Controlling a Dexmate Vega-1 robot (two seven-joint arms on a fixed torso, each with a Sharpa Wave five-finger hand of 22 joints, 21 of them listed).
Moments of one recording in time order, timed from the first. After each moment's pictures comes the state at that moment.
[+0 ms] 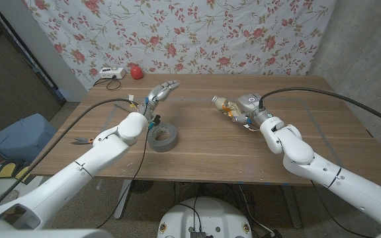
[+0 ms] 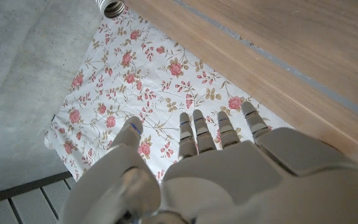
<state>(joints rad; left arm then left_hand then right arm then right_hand) 0.93 0.76 0.48 -1.92 -0.12 0.21 0.30 0.30 0.01 0.53 -0.10 0.20 0.27 -0.05 0.24 0.18 0.22 -0.06 0.28 0.21 0.05 0.08 0.21 0.18 -0.18 0.21 0.65 0.19 -0.91 -0.82 -0.68 -1.98 -1.06 -0.46 0.06 0.87 -0.11 0.34 -0.06 0.24 0.74 0.16 0.35 0.25 0.84 0.12 0.80 0.40 0.84 0.05 0.82 0.94 0.62 -0.05 0.56 0.32</state>
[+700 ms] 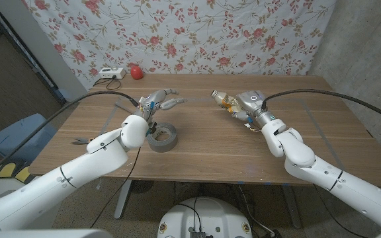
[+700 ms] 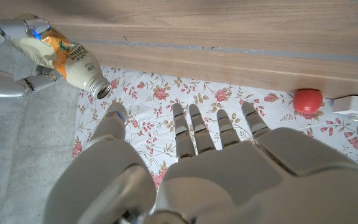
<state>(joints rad) 0.94 0.93 0.58 -2.31 0.19 0.73 0.25 0.42 -0.09 0.50 -0.17 0.22 0.40 -0.08 0.28 0.19 0.28 -0.09 0.30 0.23 0.06 0.07 0.22 0.19 -0.18 0.21 0.62 0.19 -0.92 -0.83 -0.67 -1.95 -1.05 -0.45 -0.11 0.87 -0.11 0.33 -0.06 0.24 0.74 0.16 0.35 0.24 0.85 0.12 0.79 0.40 0.84 0.04 0.79 0.95 0.60 -0.05 0.57 0.32</state>
